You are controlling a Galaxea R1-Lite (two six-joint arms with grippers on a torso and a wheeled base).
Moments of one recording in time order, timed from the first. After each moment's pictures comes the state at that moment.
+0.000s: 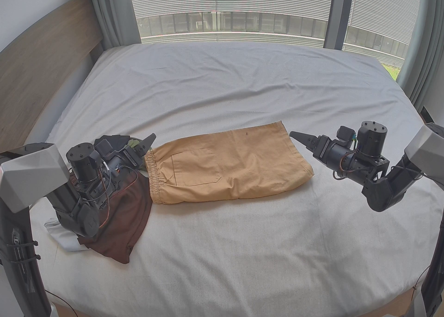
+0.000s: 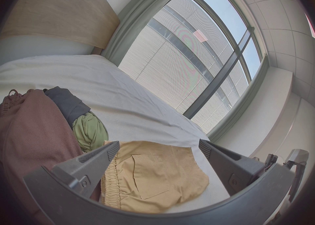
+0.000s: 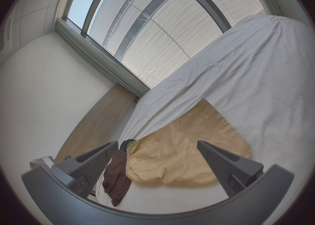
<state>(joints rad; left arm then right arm) -0.14 2.24 -0.78 -1.50 -0.20 -0.61 0.22 2.15 -0.92 -1.12 0.38 0.63</state>
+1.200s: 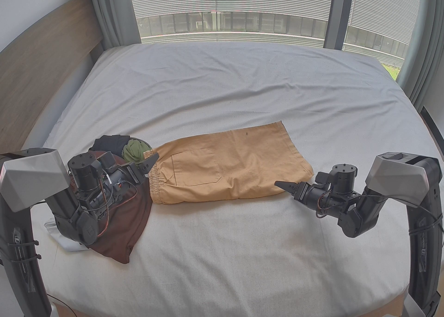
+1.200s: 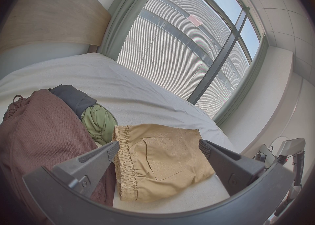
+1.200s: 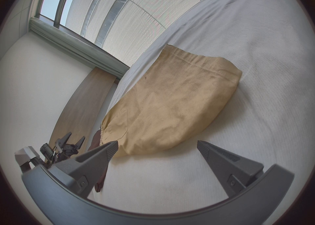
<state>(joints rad) -0.13 2.25 -0.70 -1.48 -0.24 -0.45 0.25 2.47 -0.91 -1.21 0.39 0.67</state>
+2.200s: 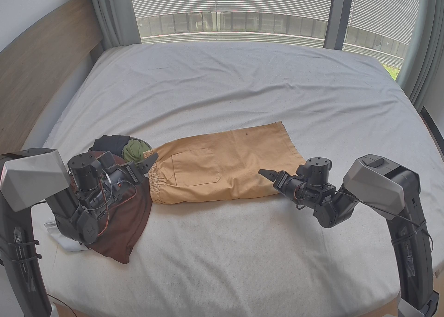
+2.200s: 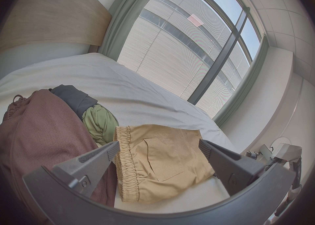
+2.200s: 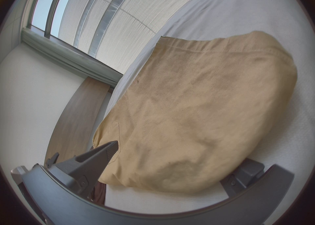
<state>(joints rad) -0.13 2.26 -0.71 -1.48 -0.24 -0.46 0.32 2.62 -1.28 -1.02 0.25 0.79</state>
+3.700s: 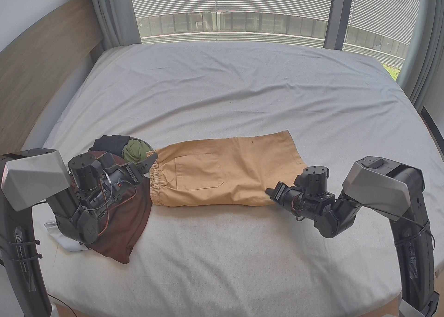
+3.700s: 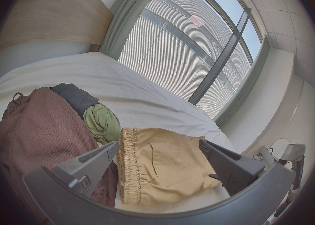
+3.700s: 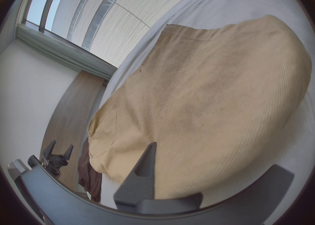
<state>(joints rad) -0.12 2.27 -0.71 -1.48 -0.24 -0.47 0.37 2.57 -1.14 -1.04 0.19 0.79</state>
